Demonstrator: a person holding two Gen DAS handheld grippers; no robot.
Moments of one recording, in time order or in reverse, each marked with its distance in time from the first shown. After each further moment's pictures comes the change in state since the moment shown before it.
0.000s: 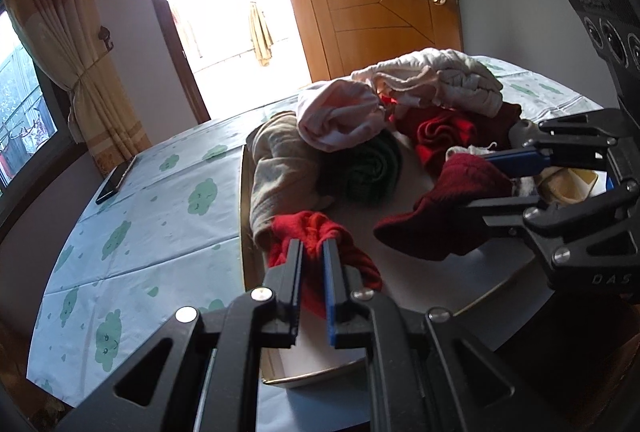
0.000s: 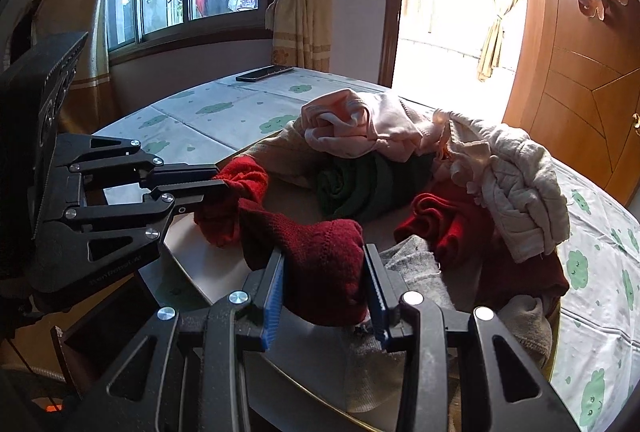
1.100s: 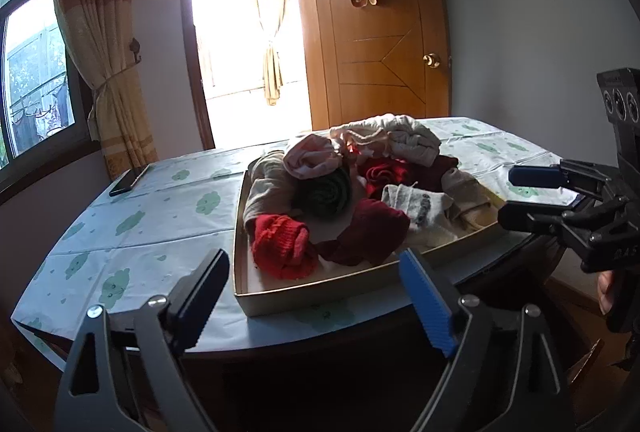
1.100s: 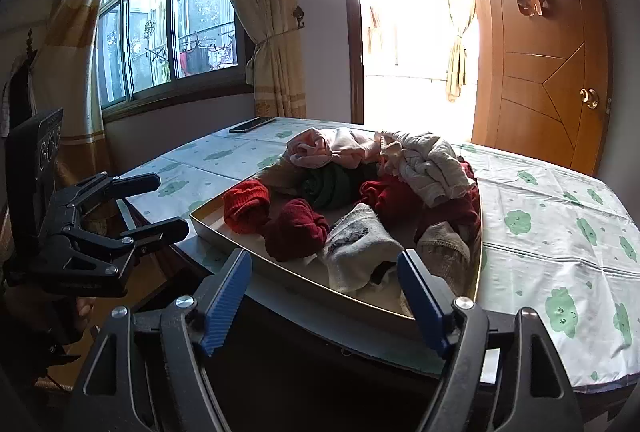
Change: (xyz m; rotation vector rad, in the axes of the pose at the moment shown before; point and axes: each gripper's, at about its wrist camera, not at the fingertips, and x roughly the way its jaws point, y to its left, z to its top) left arm -0.100 -0.021 -0.033 -0.138 -0.188 -0.037; right arm -0.115 -0.005 -0.056 0.133 -0.195 -0.047
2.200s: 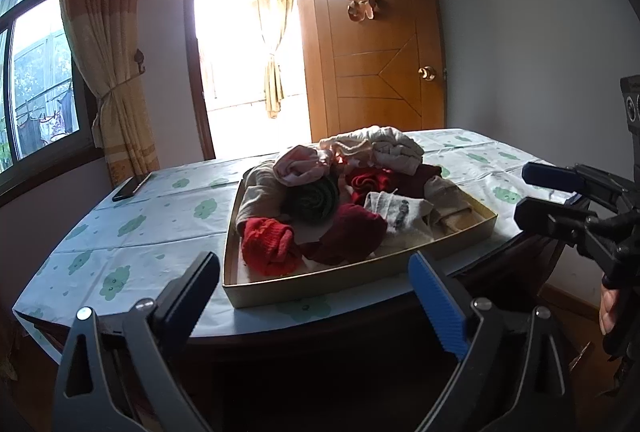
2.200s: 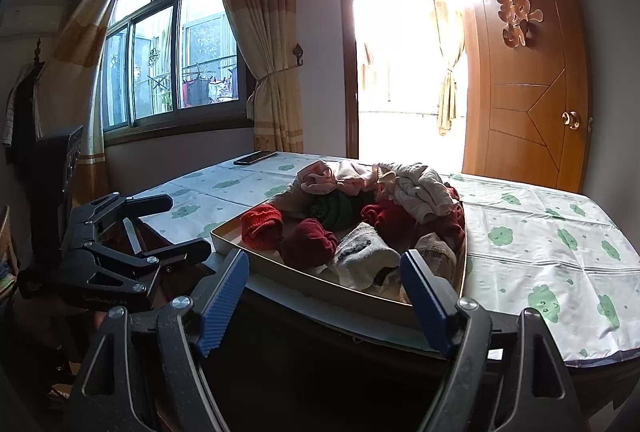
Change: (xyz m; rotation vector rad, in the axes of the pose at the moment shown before) left arm -0.019 -0.016 -0.007 -0.004 -0.051 0.007; right arm -0.039 0.017 -0.018 -0.005 -0.138 -0.025
